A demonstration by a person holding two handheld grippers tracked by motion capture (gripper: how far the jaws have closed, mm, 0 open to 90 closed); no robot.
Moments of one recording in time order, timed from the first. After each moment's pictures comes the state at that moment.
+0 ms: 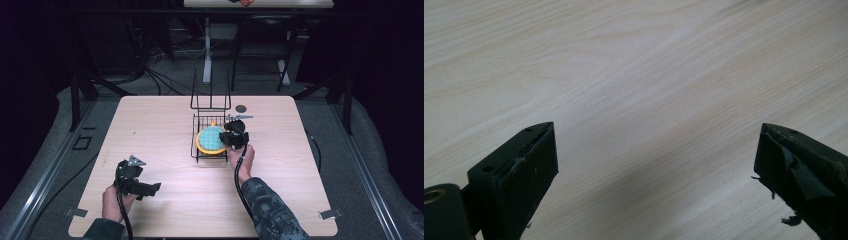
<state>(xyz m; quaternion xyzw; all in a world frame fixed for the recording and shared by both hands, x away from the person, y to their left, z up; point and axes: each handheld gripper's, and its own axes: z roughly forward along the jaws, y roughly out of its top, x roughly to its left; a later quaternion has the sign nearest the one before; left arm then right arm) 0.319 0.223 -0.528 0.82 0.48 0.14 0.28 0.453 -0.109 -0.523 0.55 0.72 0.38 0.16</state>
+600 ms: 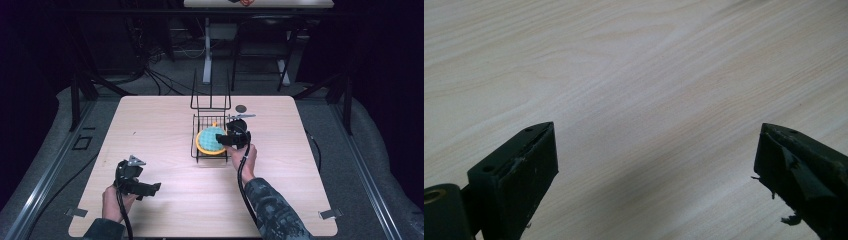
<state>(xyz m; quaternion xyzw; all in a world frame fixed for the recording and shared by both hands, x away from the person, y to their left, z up) 0.319 0.223 -0.528 0.82 0.48 0.14 0.28 0.449 -0.114 -0.514 0.53 0.74 0.39 0.14</state>
